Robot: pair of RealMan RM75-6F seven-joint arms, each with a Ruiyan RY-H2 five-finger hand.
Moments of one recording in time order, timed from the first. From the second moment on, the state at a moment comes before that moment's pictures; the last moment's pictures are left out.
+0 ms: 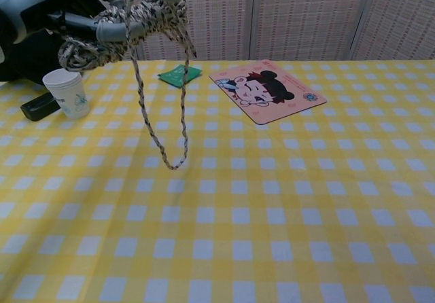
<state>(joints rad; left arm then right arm) -0.68 -1.40 -0.25 -1.71 1.28 1.21 0.09 1.03 -1.37 0.39 -1.81 -1.24 0.91 -0.42</state>
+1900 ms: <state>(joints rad) -0.61 -1.37 -0.37 -1.75 1.34 1.37 -0.34 0.96 -1.54 0.16 -1.41 -1.27 0.90 -0.16</state>
